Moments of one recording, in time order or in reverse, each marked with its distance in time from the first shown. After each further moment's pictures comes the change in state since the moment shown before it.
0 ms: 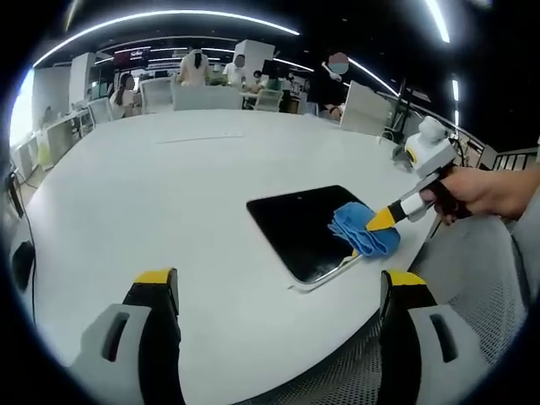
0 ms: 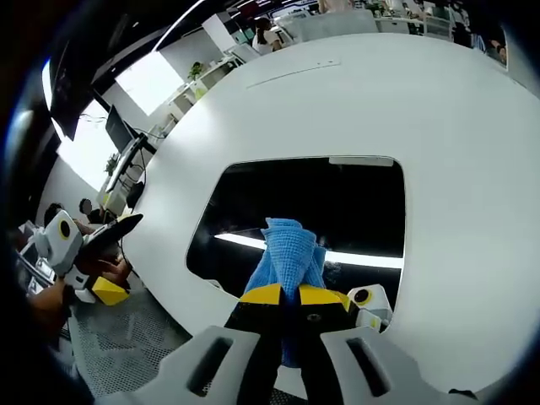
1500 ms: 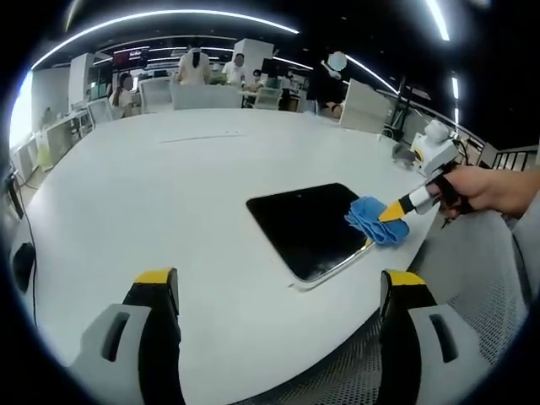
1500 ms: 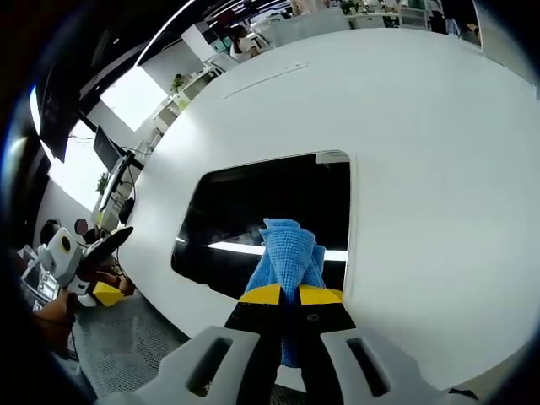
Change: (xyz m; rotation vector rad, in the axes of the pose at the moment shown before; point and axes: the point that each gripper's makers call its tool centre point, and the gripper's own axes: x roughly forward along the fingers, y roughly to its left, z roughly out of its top) left arm -0.001 0.001 -0.001 0.004 0.008 0.001; right arm -0.020 -0.034 -0.005 0.092 -0.021 -0.040
